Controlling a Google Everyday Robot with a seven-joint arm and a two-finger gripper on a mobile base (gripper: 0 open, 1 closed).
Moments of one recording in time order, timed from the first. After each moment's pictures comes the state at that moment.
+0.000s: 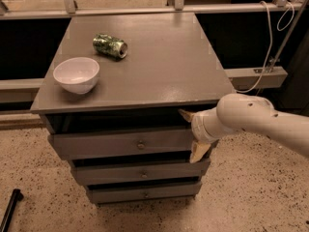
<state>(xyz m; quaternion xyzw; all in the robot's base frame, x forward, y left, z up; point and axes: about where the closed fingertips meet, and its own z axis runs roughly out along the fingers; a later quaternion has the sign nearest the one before) 0.567 -0.115 0.661 -0.77 0.57 -0.04 0.29</state>
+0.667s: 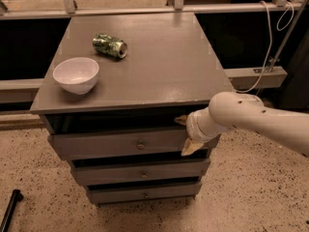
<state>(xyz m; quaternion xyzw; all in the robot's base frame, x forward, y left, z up) 0.574 -0.103 0.650 -0.76 0.59 -0.03 0.28</state>
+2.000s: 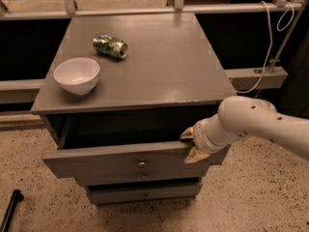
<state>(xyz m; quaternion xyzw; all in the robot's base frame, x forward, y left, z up) 0.524 -0.109 0.653 -0.76 0.60 0.01 0.25</state>
